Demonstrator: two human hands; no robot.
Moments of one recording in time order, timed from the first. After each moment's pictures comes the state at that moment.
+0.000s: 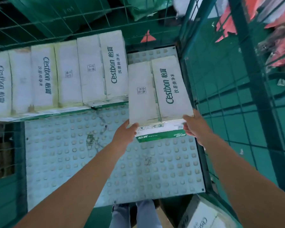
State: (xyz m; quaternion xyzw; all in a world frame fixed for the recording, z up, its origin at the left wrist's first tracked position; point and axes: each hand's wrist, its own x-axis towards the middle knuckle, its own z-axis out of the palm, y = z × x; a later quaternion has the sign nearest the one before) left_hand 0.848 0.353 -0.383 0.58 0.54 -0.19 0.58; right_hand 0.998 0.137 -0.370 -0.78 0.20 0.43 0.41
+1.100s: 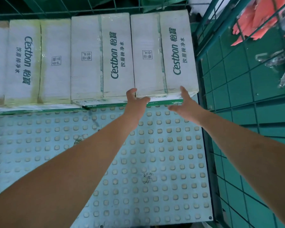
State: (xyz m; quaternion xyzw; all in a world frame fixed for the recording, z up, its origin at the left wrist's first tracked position) left_hand 0.960 0.401 -0.474 0.53 0.52 -0.08 0.67; right_hand 1.074 0.233 -0.467 -0.85 -0.10 0.46 0.25
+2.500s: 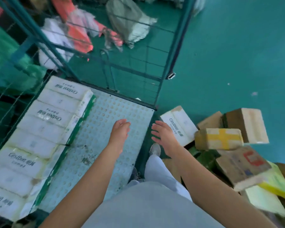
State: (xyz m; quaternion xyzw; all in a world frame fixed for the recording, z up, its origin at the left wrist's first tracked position) left_hand 0.555 0.220 -0.044 0.71 0.16 -0.37 0.58; right_hand 0.451 0.068 -0.045 -0.47 0.49 0.05 0.73
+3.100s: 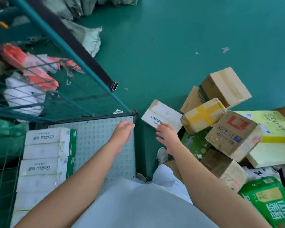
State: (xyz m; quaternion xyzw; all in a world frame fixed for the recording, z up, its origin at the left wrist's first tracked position) left_hand 0.492 -0.012 -0.034 0.80 -0.02 -0.48 0.36; right_hand 0.330 -0.115 -0.094 -0.27 0.58 -0.08 0.77
